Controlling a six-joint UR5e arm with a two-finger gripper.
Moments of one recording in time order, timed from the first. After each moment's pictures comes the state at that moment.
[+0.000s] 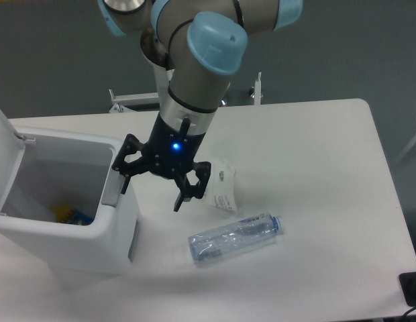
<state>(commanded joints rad) 2.39 -1.79 -1.46 -1.16 1.06 0.47</state>
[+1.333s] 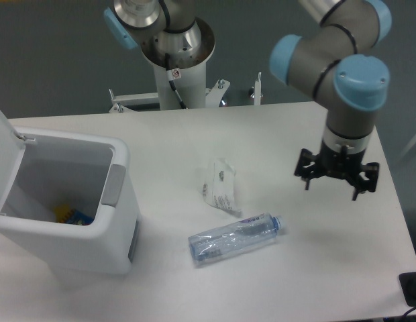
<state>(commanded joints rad) 2.73 -2.01 -1.44 -1.10 1.56 1.15</state>
